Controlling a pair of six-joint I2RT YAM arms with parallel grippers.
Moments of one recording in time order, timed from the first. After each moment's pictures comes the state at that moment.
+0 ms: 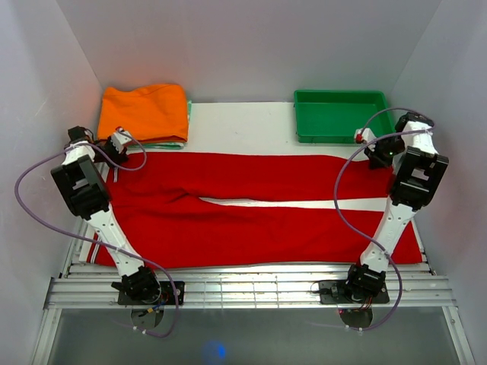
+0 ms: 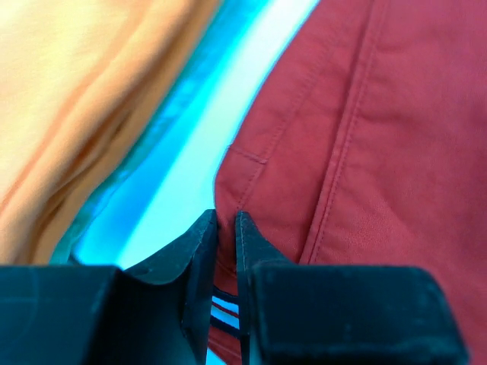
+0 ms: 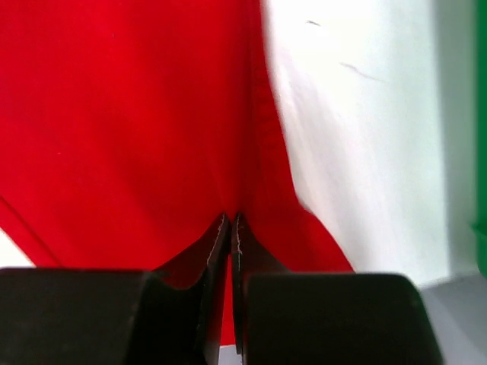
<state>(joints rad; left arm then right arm) 0.50 2.26 1.74 -0.64 0.79 1.43 -0.35 2.31 1.95 -1.18 -0.46 -1.63</state>
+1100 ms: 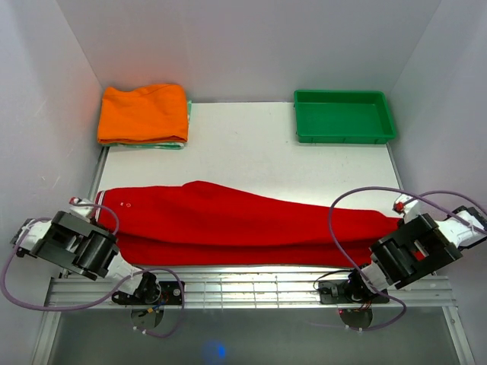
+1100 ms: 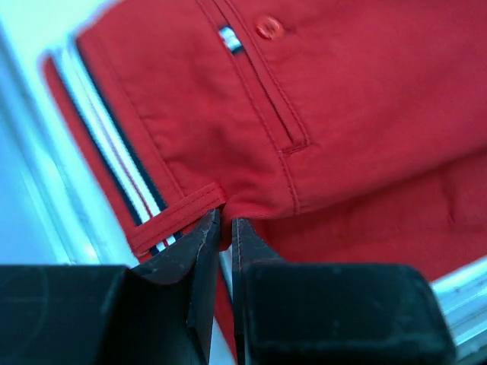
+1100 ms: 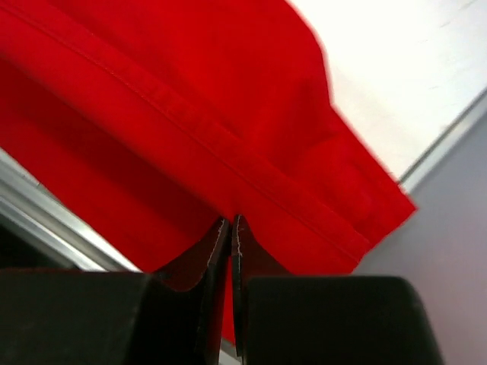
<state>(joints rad) 1.22 1.54 0.95 -1.14 1.04 1.88 -1.11 1.36 0.91 -1.24 -0.70 -1.96</state>
